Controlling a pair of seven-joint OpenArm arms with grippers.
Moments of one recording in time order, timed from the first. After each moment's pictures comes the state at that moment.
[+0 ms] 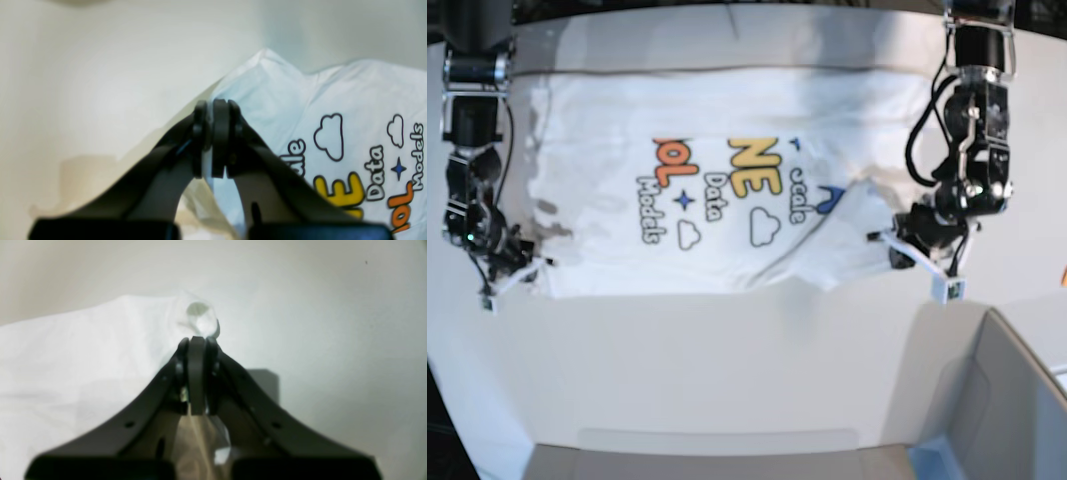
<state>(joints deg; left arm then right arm) -6.2 -22.5 1.1 102.4 -33.6 9.3 59.5 23.4 27.6 -0.3 52.3 28.0 12.6 -37.2</state>
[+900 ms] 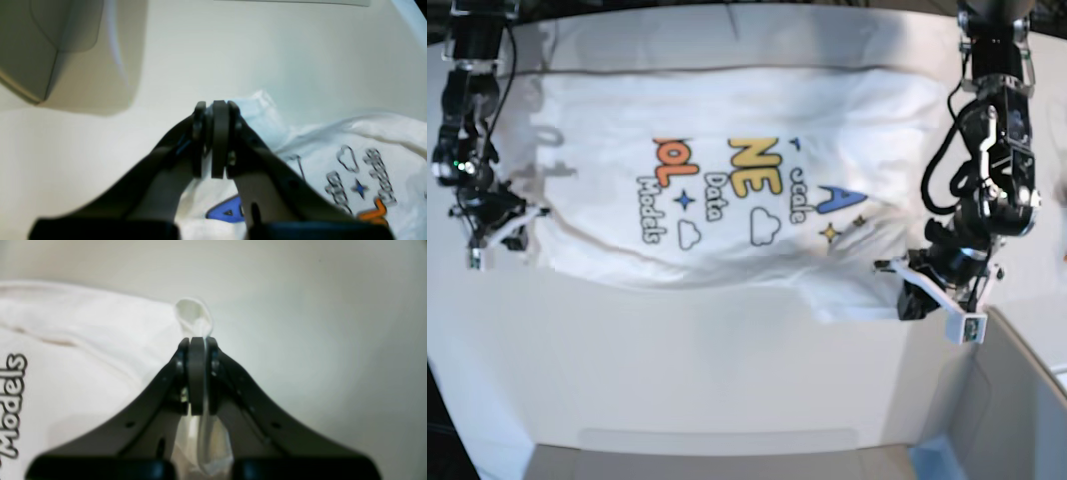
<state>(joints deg) -9.4 -26.1 1.0 114.5 -34.1 9.0 61.8 -0.2 27.0 12.3 86.7 26.7 12.2 -40.9</state>
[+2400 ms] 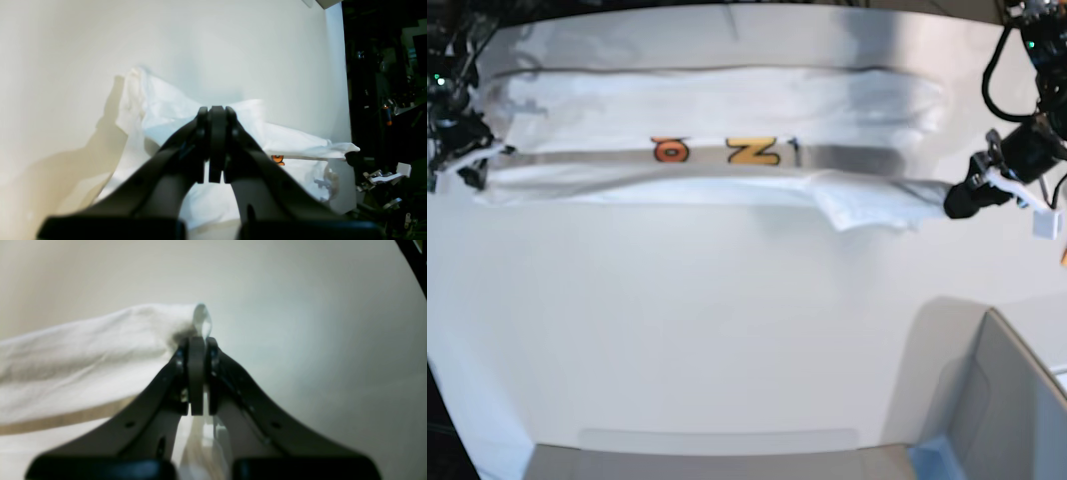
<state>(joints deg) 16.8 -30.8 -31.4 116.4 -75.2 8.3 70.8 -19.7 19.5 33.2 102.1 26.7 12.8 -41.2</state>
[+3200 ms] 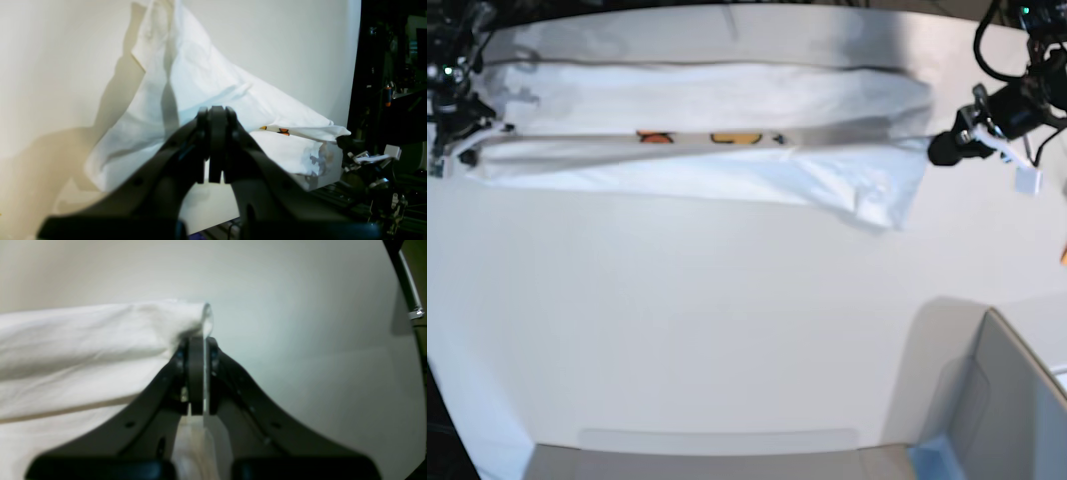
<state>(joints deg) 27.7 -30.3 -31.4 116.5 -79.1 8.0 70.8 -22.0 19.2 33.3 101.8 16.5 13.0 -41.2</state>
